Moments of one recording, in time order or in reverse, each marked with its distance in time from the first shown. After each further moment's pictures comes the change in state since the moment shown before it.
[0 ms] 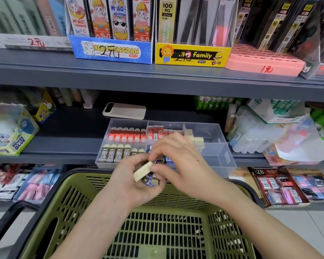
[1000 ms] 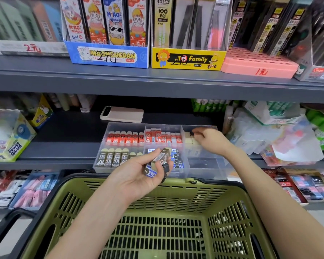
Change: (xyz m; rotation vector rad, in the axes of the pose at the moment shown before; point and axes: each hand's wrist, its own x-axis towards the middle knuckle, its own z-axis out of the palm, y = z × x) left_hand 0.014 0.010 0.007 0.121 -0.139 -0.064; right_hand 0.024 0.165 -0.013 -0.260 -0.147 0.621
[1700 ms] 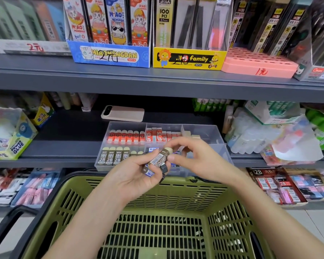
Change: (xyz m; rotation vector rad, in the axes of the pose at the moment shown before) left_hand -0.005 0.002 -0.005 0.043 -0.082 -0.001; right_hand -0.088 -0.080 -0.017 0.603 -0.086 -0.394
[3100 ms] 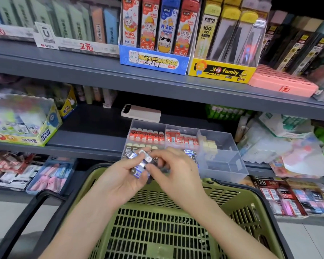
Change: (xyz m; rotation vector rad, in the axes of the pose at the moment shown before) left_hand -0.049 0.021 -0.054 0.029 -0.003 0.260; right_hand 0.006 -0.063 0.099 -0.417 0.361 -0.114
